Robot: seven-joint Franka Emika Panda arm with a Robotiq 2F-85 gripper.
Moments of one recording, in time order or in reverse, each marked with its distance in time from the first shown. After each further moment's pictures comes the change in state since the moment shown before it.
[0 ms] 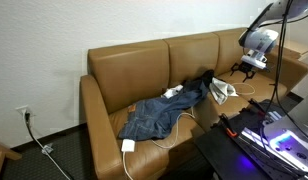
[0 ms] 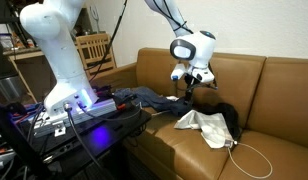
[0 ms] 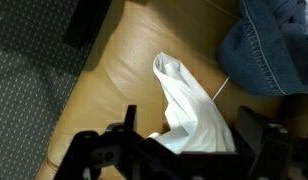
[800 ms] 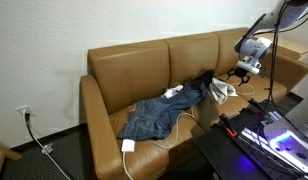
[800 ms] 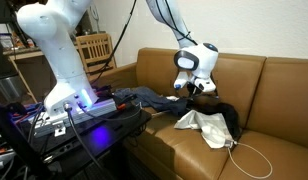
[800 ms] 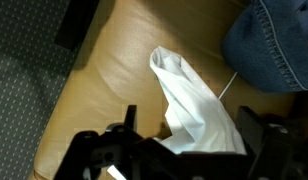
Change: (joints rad) arm -0.073 0.137 0.076 0.116 -0.007 0.028 0.028
